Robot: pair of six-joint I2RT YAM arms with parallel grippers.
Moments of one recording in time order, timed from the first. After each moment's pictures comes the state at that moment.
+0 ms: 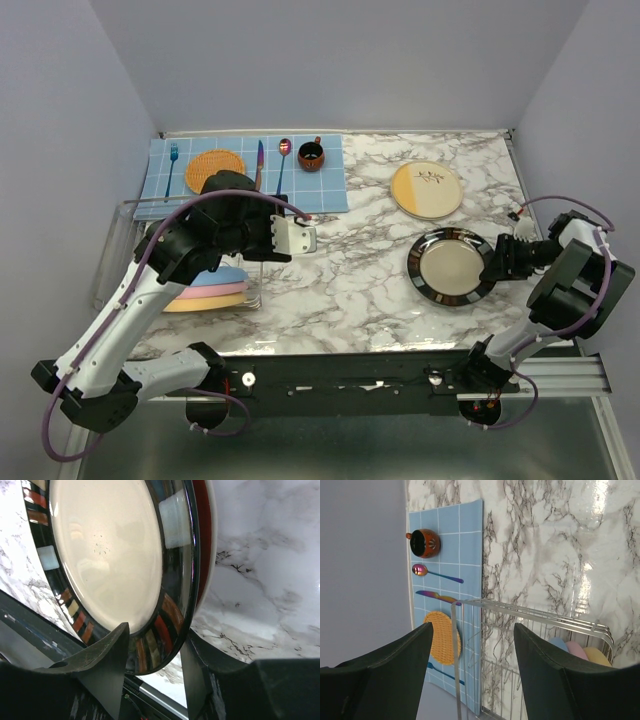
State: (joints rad) left arm -0.68 1.08 1.44 -1.04 0.13 0.98; right arm -0.63 1.66 1.07 -1.07 -0.65 -0.70
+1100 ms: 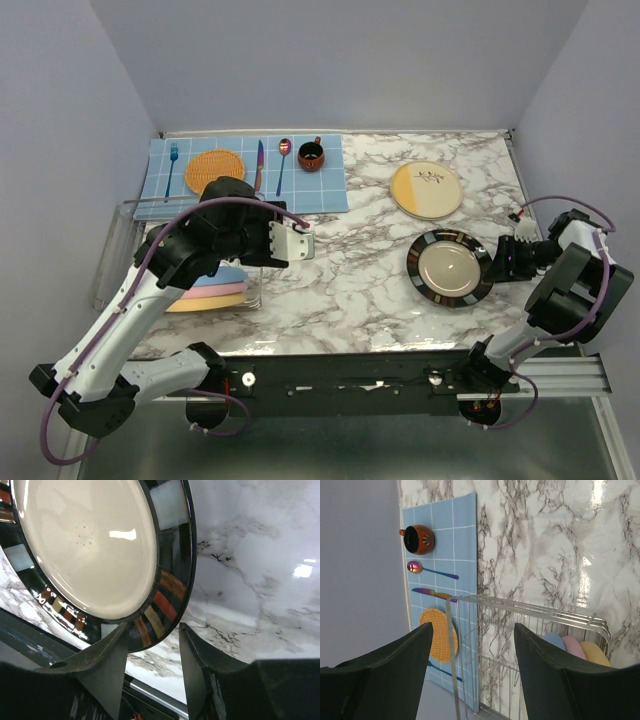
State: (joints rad) left arm -0.68 1.05 1.39 -1.04 0.13 1.00; right arm -0.63 1.64 1.05 -1.03 -0.58 -0.68
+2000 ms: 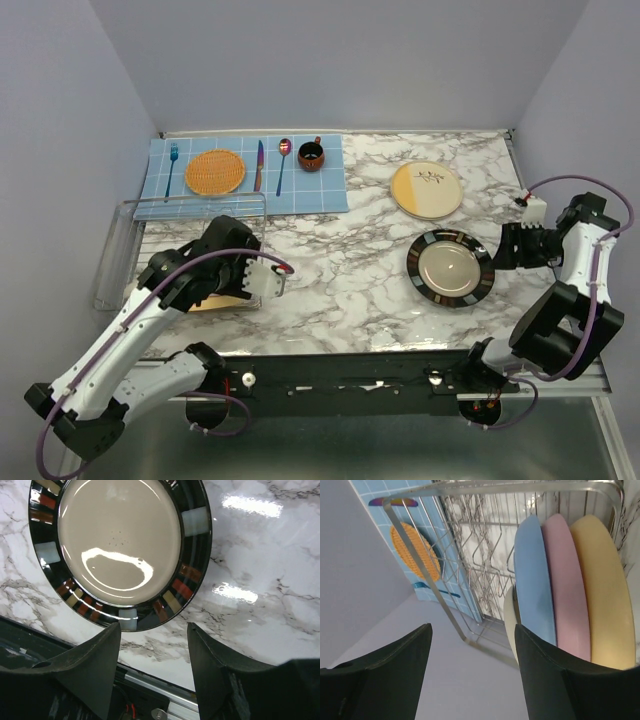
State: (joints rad) left arm -0.67 0.92 1.11 -1.19 -0.24 1.21; right arm -0.59 1.39 1.14 -1.12 -0.55 -0.71
